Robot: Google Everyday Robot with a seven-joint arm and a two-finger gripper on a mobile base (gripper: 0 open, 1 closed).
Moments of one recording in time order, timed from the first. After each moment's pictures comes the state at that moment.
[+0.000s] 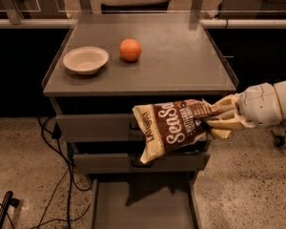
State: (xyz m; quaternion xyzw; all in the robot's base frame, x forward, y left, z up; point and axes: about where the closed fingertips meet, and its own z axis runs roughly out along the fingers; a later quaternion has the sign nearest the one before) arm 0.489 -0.182 0.829 -0.65 0.59 0.22 0.42
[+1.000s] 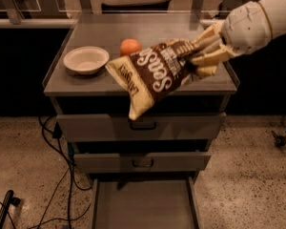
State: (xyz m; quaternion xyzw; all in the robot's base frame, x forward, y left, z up) arm 0.559 -0.132 0.964 -0.74 0.49 0.20 0.42
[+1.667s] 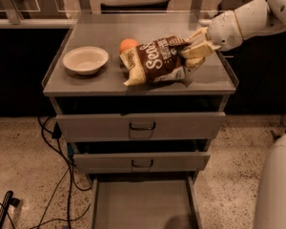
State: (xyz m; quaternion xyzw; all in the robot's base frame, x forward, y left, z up) arm 0.676 -0.139 0.909 -0.63 0.62 0.24 0.40
